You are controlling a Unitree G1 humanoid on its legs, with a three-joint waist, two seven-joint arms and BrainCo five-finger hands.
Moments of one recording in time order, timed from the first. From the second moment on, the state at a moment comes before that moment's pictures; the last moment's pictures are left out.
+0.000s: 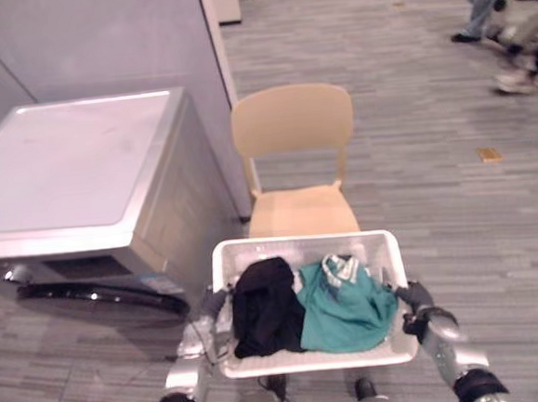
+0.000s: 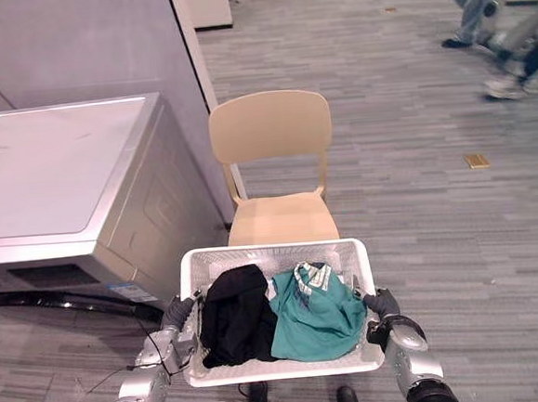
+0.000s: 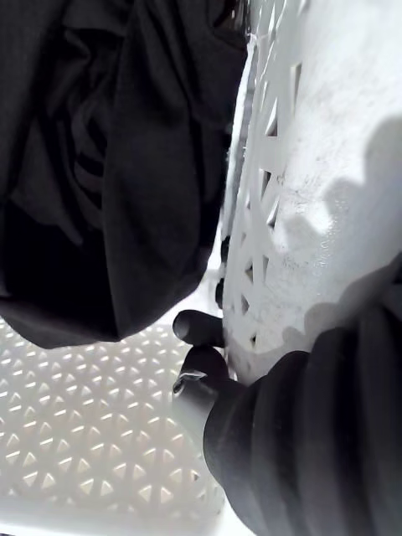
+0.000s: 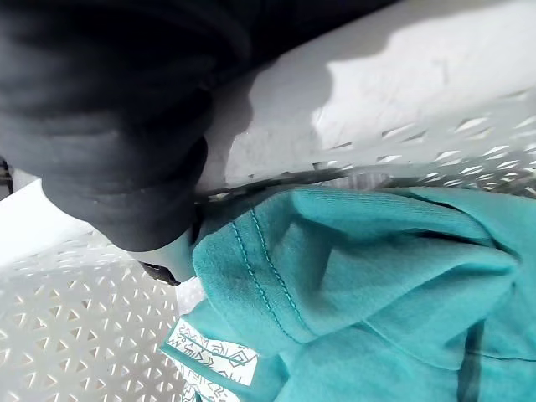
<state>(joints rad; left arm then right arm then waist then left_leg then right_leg) -0.06 0.17 -0.12 0.56 -0.28 -0.02 0.09 -0.07 -0.27 -0.01 0.65 0.42 0.04 0.00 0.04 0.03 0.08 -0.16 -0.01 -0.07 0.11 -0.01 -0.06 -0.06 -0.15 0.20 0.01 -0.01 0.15</state>
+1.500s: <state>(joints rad) -1.43 0.53 -0.11 1.10 -0.35 0.05 0.15 -1.28 -0.39 0.13 1.03 0.63 -0.06 -0.16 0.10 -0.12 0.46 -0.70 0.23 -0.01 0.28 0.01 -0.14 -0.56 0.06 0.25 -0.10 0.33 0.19</state>
